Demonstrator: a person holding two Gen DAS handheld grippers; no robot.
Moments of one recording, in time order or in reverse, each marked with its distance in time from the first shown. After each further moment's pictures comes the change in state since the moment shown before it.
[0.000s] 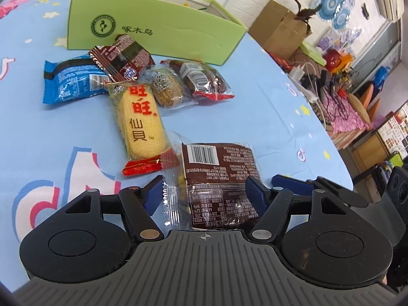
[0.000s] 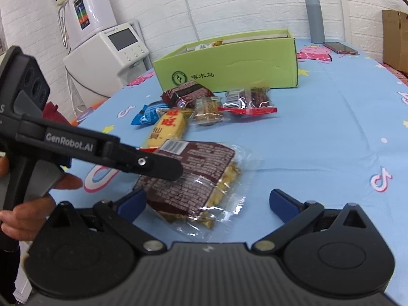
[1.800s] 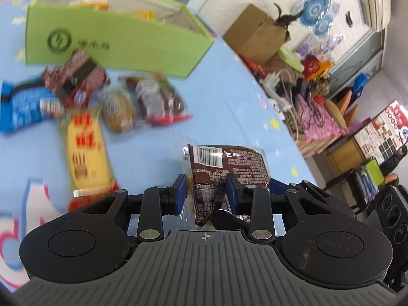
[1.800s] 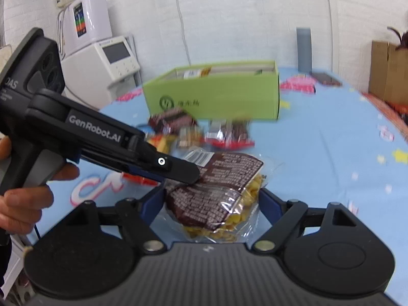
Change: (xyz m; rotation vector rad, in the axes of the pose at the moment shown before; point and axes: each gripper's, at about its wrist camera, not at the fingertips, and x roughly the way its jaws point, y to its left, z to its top) left arm 0.007 -0.030 0.042 -0.015 -0.015 -0.125; right arm -0.026 0.000 0.023 -0.083 -0.116 -0.107
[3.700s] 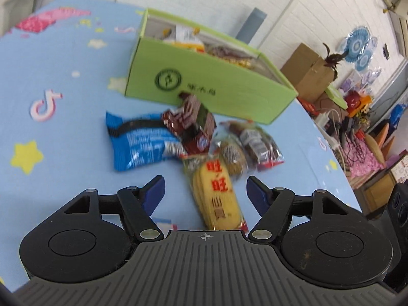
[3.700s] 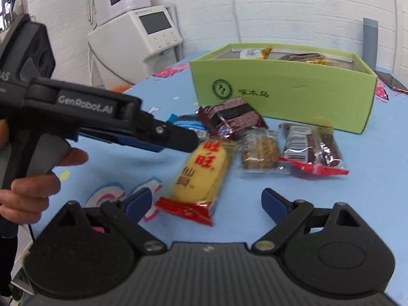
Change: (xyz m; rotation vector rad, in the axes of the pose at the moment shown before) left arm -0.038 0.091 -0.001 -0.084 -0.134 0.190; right arm 0.094 0.059 0.027 -0.098 0.142 0.186
